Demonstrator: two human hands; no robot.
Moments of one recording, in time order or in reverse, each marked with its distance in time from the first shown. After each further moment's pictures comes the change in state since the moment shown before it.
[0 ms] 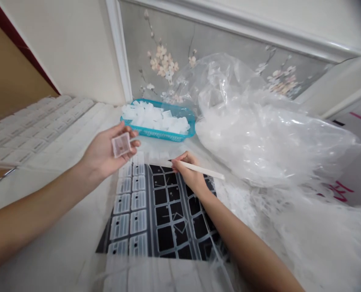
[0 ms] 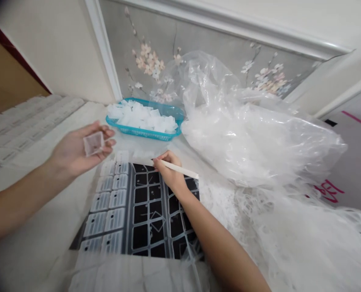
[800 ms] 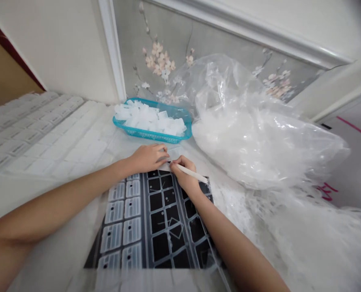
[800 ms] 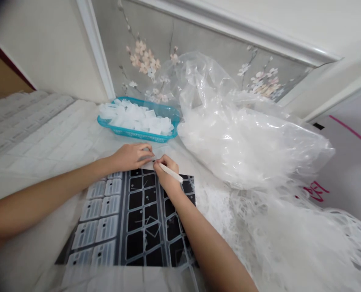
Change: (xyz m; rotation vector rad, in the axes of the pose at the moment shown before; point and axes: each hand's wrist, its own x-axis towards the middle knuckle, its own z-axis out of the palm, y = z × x) left_hand 0.047 -0.098 0.035 1.363 -0.713 0.641; right_hand 0.012 0.021 -0.004 -0.336 0.151 -0.030
